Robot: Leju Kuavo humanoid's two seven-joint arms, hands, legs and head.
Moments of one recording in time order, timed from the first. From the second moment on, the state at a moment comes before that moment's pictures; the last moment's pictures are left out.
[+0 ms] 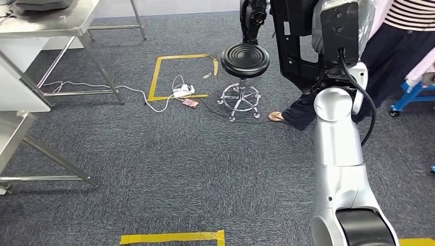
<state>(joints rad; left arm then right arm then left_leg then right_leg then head) -0.09 -0.17 0.67 -0.18 -0.50 0.13 -0.15 -0.87 0.07 0.36 -1.25 0.71 -0.33 -0.13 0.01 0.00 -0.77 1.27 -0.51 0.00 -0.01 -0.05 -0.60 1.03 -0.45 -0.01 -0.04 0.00</state>
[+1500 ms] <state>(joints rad) -0.09 -0.17 0.68 -0.19 -0.51 0.11 -0.23 -0.87 0.07 0.35 -1.23 0.74 -0.30 -0.12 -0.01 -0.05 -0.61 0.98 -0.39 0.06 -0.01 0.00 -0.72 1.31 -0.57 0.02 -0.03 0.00</state>
